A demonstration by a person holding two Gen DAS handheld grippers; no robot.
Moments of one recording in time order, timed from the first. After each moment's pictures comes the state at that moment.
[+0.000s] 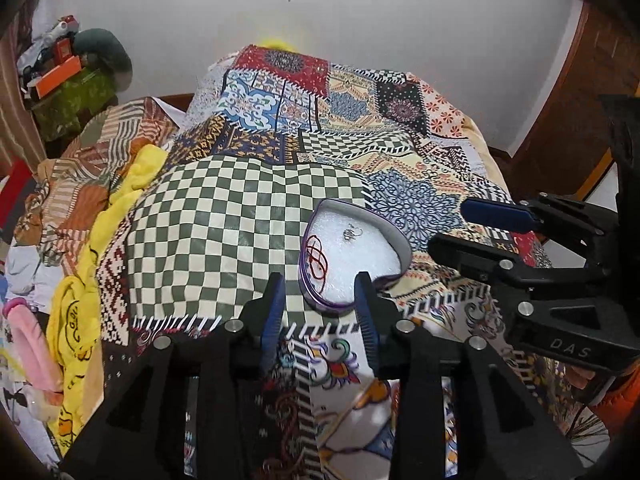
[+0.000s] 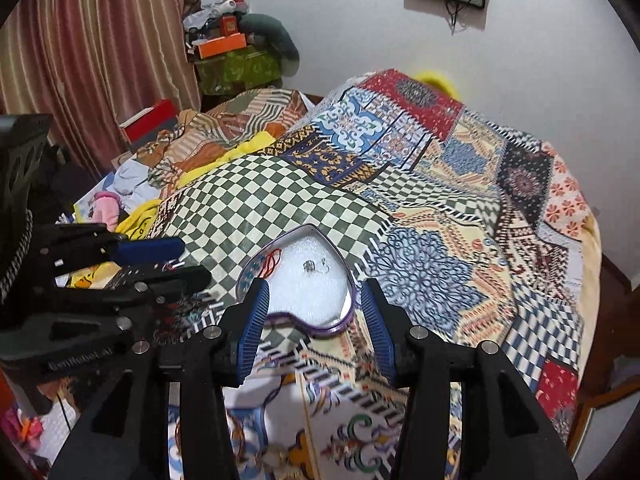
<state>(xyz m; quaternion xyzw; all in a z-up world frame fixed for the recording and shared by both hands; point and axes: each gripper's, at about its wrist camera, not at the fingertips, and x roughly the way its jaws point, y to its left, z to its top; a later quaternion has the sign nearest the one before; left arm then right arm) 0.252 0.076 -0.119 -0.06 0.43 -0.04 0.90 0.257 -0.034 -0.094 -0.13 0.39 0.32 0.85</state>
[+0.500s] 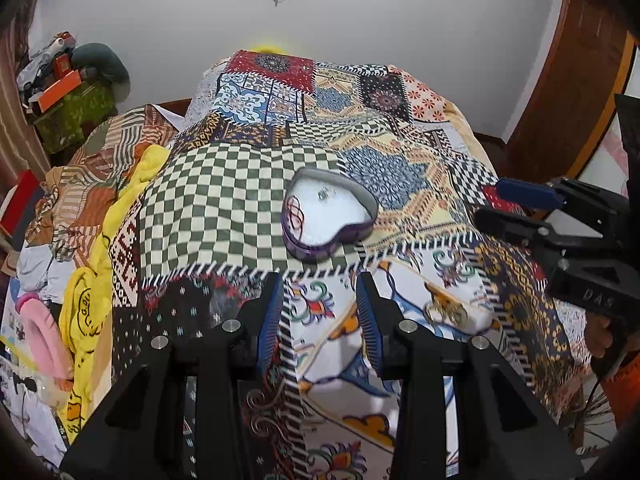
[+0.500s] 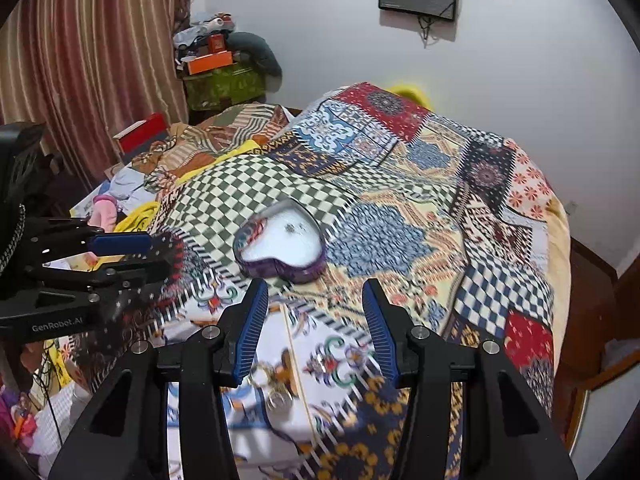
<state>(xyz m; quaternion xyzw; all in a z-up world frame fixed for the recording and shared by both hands) 0.196 0.052 -0.112 -0.03 0.43 -0.04 0.90 0.209 -0.086 -0.085 -0.12 0.37 0.29 0.88</state>
